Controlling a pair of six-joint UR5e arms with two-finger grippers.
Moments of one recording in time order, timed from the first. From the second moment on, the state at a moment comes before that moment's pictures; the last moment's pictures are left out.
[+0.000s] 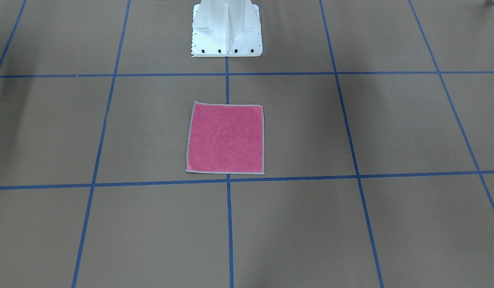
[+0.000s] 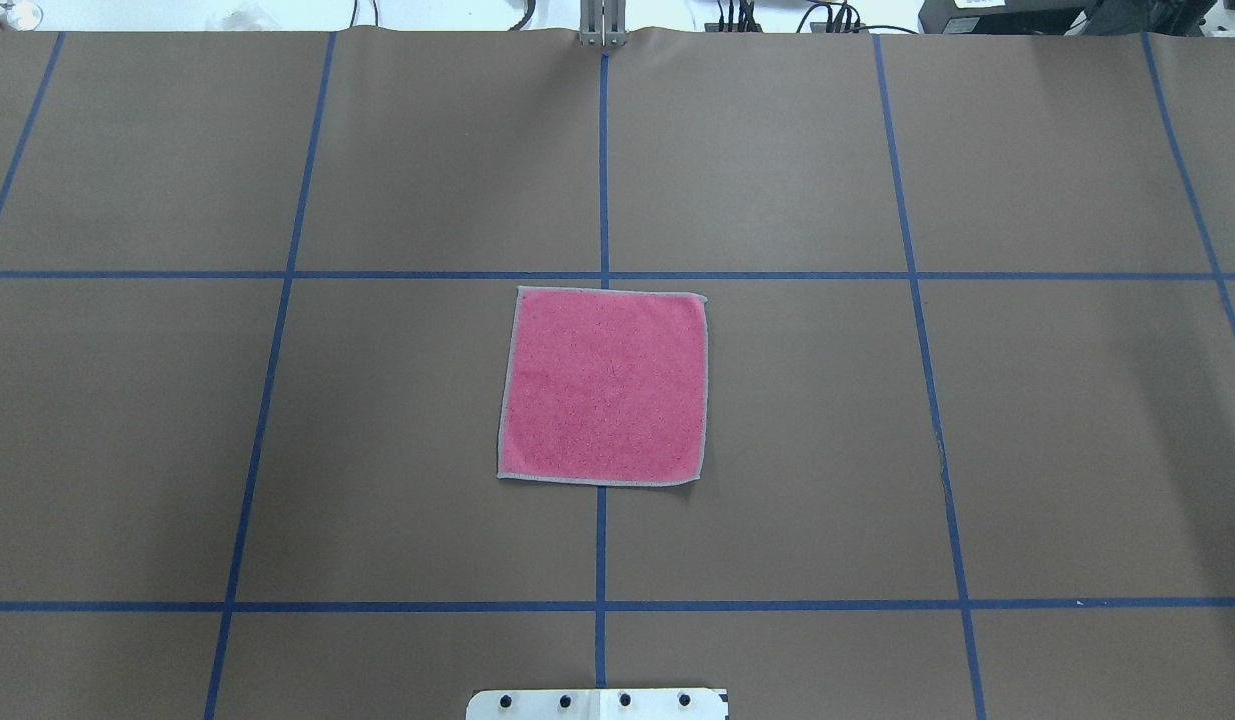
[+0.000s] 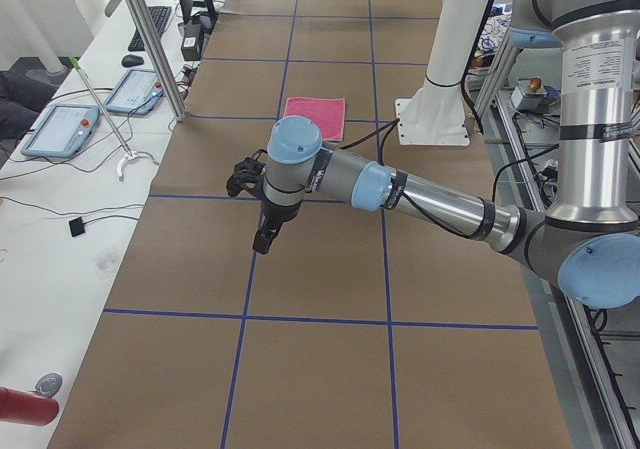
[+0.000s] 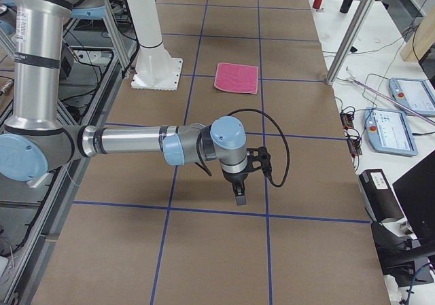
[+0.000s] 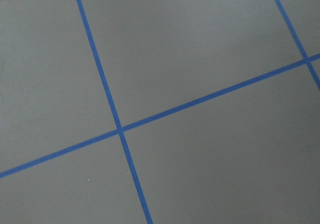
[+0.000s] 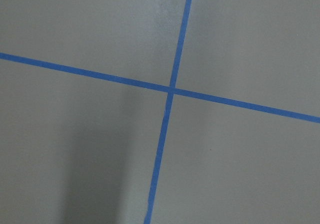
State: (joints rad) left arm -1.56 -1.51 -1.96 -1.63 -2.37 0.11; right arm 1.58 -1.71 1.82 -1.44 2.33 0.01
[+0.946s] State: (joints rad) left arm -1.21 -1.54 -1.97 -2.06 -2.44 -0.75; right arm 1.21 -1.70 2.01 -1.14 2.27 0.93
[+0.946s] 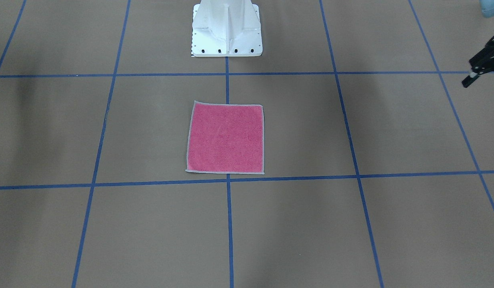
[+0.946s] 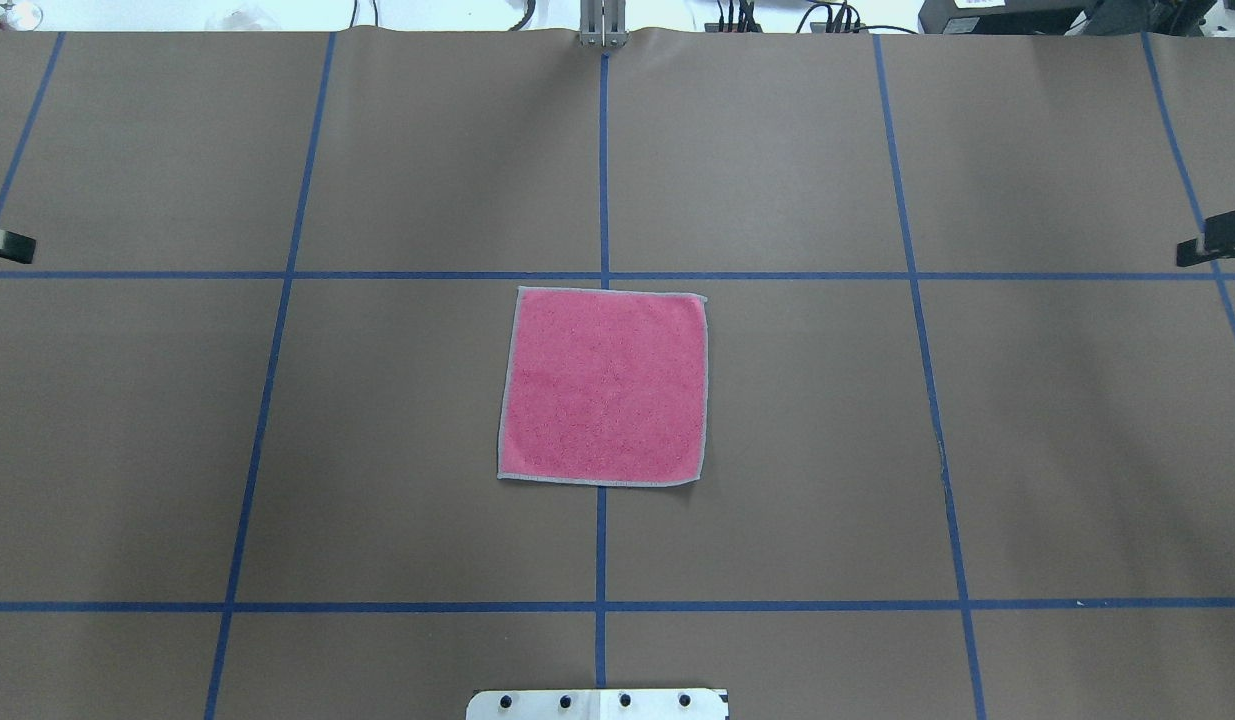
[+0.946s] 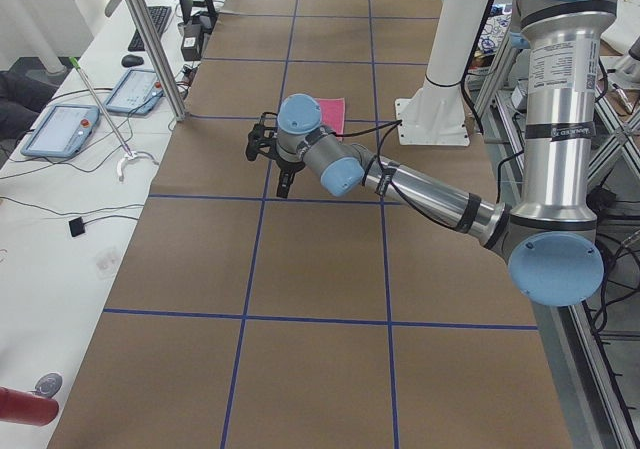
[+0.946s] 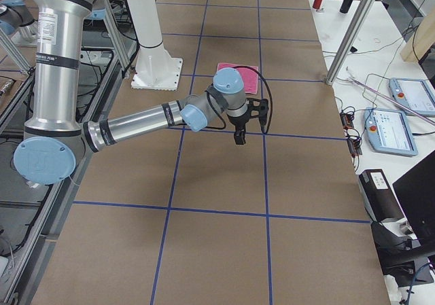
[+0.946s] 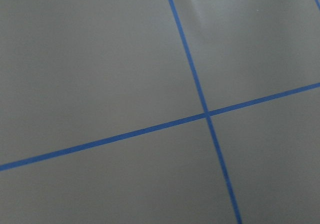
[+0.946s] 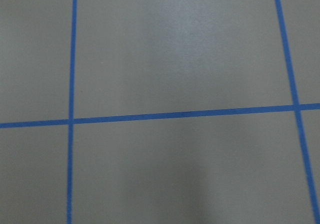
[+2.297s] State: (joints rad) left arm -0.54 -1.76 -1.95 -2.23 -1.81 -1.71; right arm 0.46 -1.36 2.04 -1.28 1.58 2.01
